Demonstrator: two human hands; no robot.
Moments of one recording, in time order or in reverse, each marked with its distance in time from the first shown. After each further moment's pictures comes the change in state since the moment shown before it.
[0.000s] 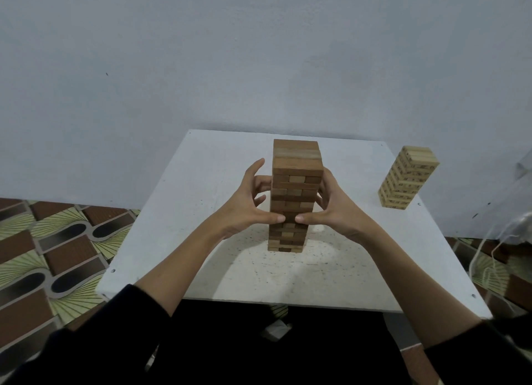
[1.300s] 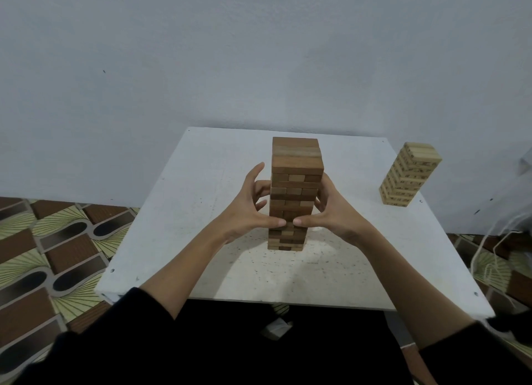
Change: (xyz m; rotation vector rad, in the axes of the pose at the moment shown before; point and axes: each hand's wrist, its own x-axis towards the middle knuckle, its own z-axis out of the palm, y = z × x) left_hand 0.004 -0.020 0.005 -0.034 0.006 -0.013; right_hand 0.002 0.013 0.006 0.041 0.008 0.032
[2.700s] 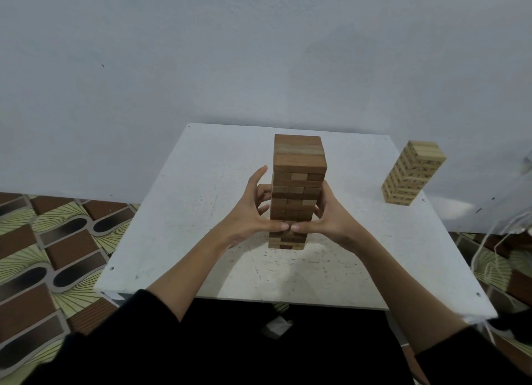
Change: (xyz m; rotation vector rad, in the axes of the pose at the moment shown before) left_hand 0.001 -0.017 0.005 -0.011 0.014 0.005; right_hand 0.001 0.014 0.009 -0.032 0.012 0.043
